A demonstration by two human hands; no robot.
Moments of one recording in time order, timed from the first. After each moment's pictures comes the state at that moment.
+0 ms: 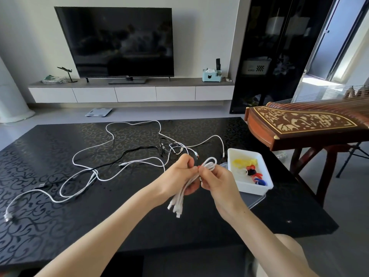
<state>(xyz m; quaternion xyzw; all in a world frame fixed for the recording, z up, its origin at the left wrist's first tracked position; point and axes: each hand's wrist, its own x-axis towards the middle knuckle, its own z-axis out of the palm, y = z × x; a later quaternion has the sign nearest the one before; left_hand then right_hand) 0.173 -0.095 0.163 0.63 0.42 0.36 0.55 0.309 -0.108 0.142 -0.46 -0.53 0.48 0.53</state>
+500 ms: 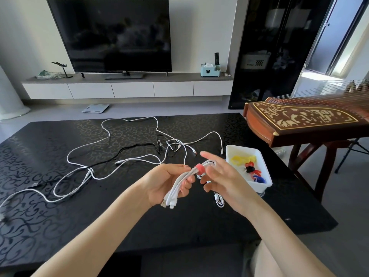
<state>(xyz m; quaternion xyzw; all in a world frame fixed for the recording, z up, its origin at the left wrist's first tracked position) 0.159 -0.078 0.153 0.31 0.31 0.30 0.85 0.351 -0.086 0.128 -0.35 -0.55 0.62 0.45</state>
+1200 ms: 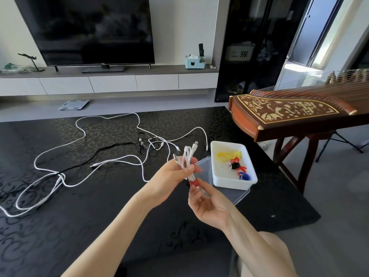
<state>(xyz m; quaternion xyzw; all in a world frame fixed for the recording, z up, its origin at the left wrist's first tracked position) 0.211 -0.039 0.106 0.56 0.35 0.40 0.64 0.357 -0.079 0.086 -0.26 0.11 0.86 0.42</state>
